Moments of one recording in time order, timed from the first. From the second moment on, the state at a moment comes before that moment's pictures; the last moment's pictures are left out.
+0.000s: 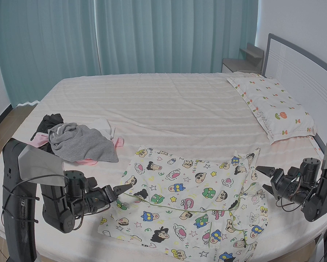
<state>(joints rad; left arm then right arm) -0.21 2.41 -0.43 -1.55 -0.40 -0.72 0.01 2.13 -0.16 -1.55 0.34 0.94</state>
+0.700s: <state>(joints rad) -0.11 2.25 -0.23 -1.55 -0.35 -0.76 0.01 2.12 -0.15 -1.55 0.29 0.82</state>
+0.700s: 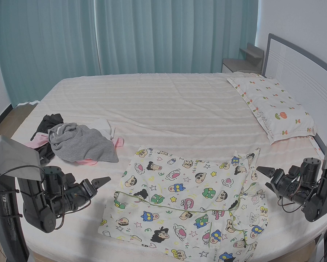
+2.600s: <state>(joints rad) -0.40 2.42 -0.28 -1.55 0.00 -0.71 0.09 2.19 -0.02 -1.46 0.24 0.58</state>
